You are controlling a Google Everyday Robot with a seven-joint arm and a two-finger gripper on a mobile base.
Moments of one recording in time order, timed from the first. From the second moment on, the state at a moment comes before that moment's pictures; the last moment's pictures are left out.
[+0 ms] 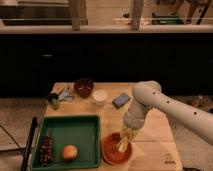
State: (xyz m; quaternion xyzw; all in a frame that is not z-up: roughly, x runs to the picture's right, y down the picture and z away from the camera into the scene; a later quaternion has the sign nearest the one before) arm 0.103 0.233 0.676 -0.36 -0.37 -0.40 0.76
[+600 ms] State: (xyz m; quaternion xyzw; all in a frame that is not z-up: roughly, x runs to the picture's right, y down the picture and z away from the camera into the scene) arm 0.075 0.237 0.679 -0.35 -0.37 -0.43 0.74
